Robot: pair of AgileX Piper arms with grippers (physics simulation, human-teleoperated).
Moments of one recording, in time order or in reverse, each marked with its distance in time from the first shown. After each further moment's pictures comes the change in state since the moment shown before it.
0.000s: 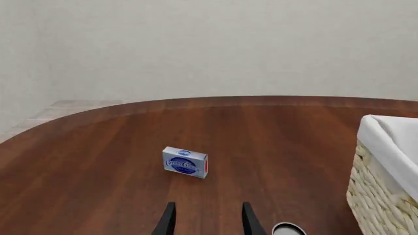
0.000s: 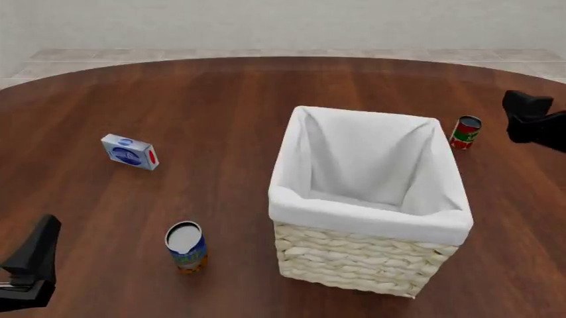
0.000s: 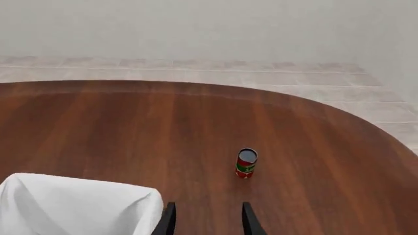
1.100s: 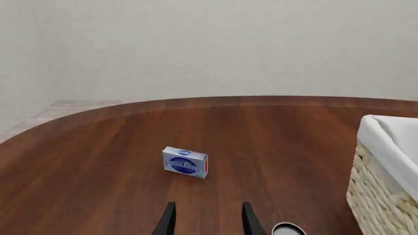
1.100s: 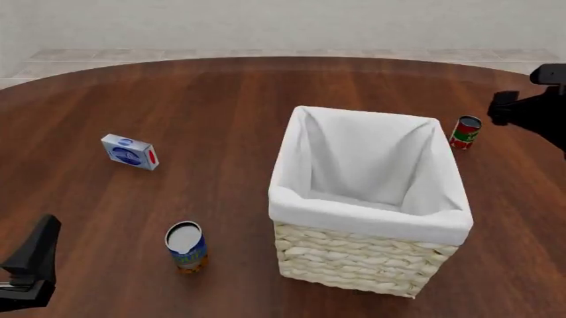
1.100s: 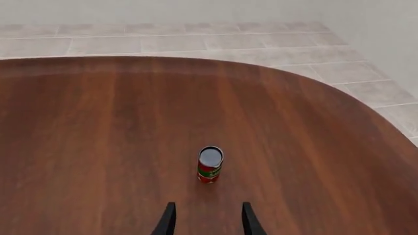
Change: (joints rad) left arm 0.000 0.000 0.000 0.000 0.000; right arm -0.167 0.610 -0.241 -0.227 -0.036
